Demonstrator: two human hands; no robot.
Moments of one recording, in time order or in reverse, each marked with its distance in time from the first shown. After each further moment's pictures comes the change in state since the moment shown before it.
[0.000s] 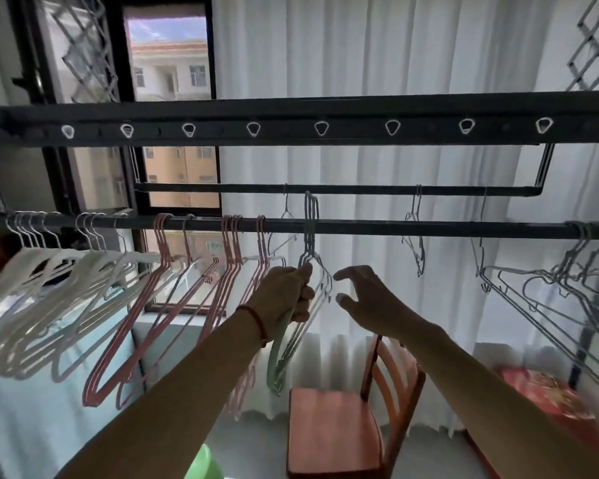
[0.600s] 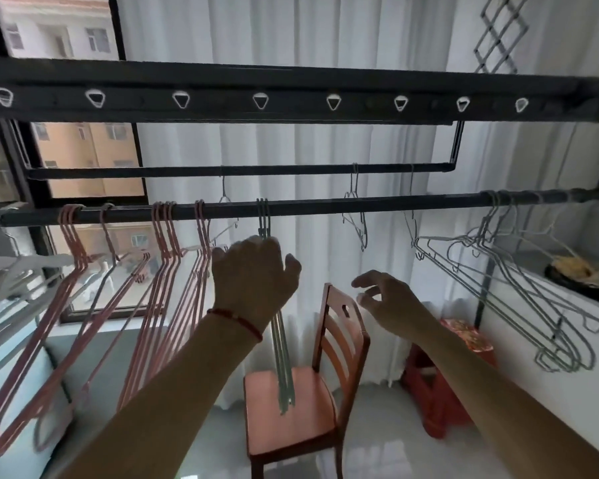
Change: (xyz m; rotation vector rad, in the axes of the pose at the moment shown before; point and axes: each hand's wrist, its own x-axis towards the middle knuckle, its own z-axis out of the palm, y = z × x) left_hand -0.012 0.005 0.023 1.463 0.399 0.635; right_hand -0.079 0.047 -0.031 0.065 0.146 0.328
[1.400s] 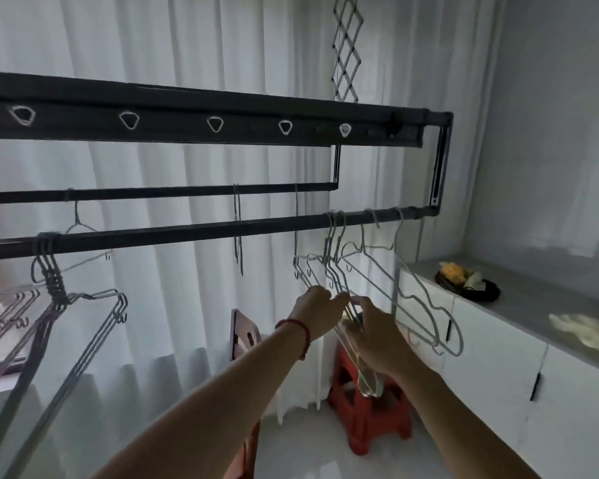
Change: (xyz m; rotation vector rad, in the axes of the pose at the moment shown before) left_hand 0.030 0.319 0.110 -0.938 -0.772 -0.118; right_hand -0.053 0.173 -0.141 -0.097 0.216 0.225
